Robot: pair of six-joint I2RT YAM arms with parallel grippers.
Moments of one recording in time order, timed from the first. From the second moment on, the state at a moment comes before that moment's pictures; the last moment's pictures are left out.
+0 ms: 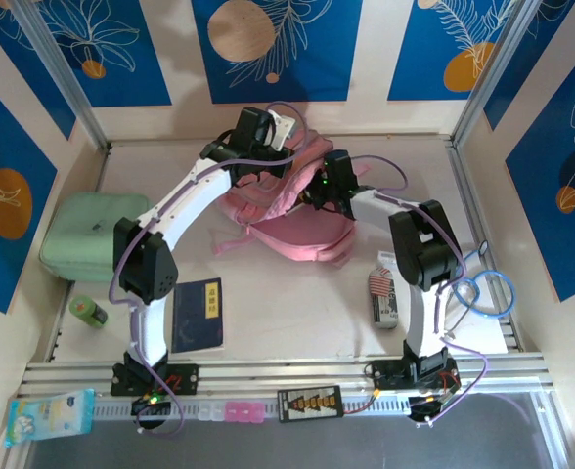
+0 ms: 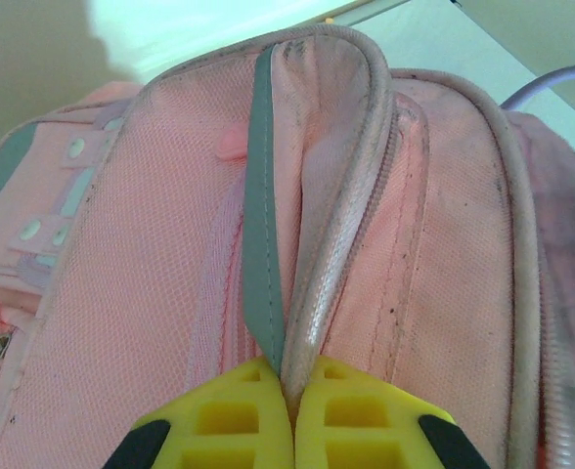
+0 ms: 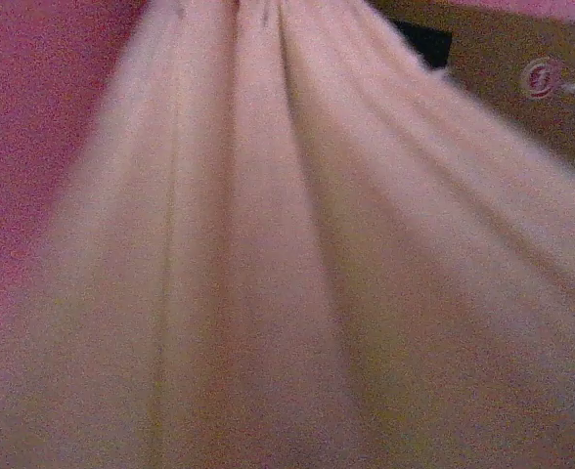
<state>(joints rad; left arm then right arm) -0.54 1.99 1.95 -0.61 0.14 -0.07 0.39 2.02 1.33 0.11 -0.38 1.33</state>
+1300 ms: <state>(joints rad) -0.34 1.26 0.84 -0.55 0.08 -0.49 0.36 1.24 0.96 -0.51 -0.08 0.88</state>
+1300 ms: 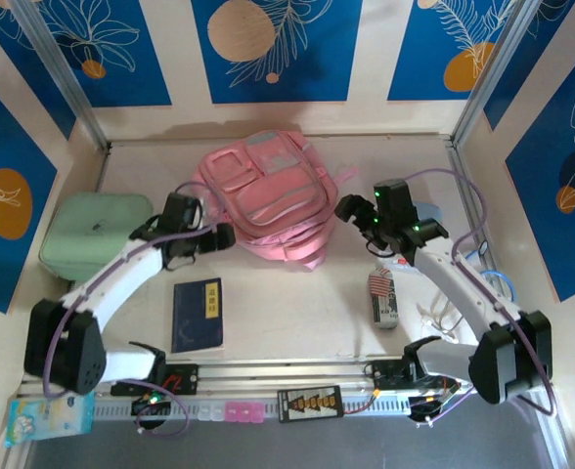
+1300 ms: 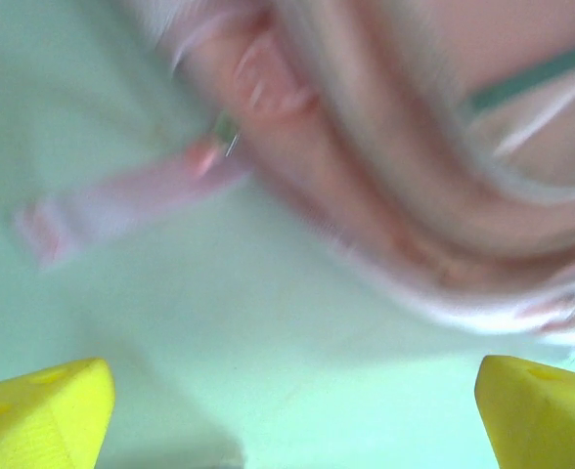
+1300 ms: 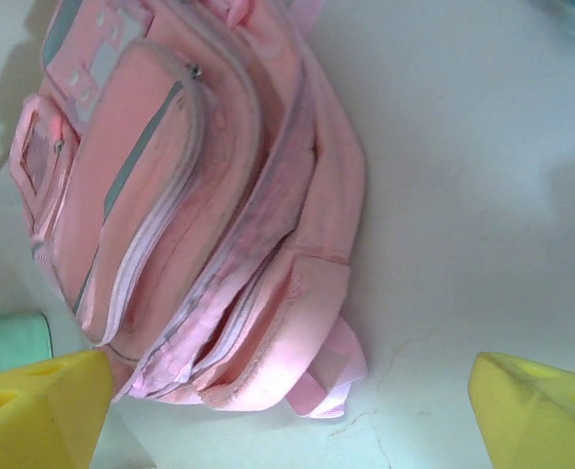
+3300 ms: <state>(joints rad) -0.37 1.34 0.65 -0.57 0.31 -0.55 0.90 1.92 1.37 -0.70 -0.12 0.51</state>
